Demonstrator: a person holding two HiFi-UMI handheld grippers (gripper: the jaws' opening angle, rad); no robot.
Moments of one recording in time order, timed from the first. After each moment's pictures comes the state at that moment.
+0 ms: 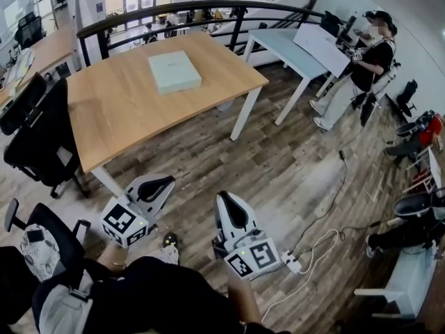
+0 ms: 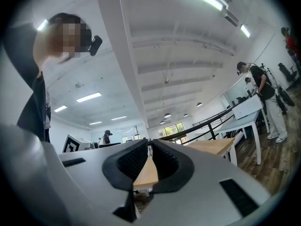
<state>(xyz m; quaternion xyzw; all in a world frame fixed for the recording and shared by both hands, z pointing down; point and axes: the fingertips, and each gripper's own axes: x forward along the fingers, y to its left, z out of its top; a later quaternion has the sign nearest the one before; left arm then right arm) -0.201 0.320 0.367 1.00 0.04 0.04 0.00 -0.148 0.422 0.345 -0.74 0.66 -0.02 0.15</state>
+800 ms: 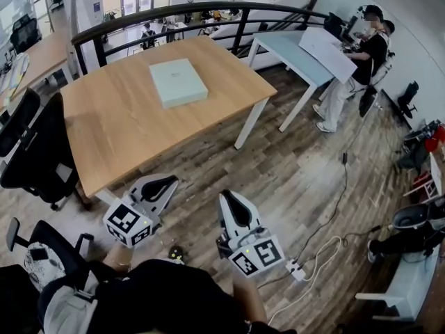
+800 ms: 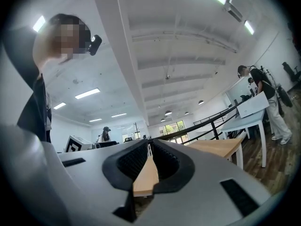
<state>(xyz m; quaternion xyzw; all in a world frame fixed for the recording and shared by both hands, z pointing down) -0.155 0.200 0.372 1.00 0.04 0.03 0.02 -0.105 0.303 0.343 -0.74 0.66 -0.03 0.14</state>
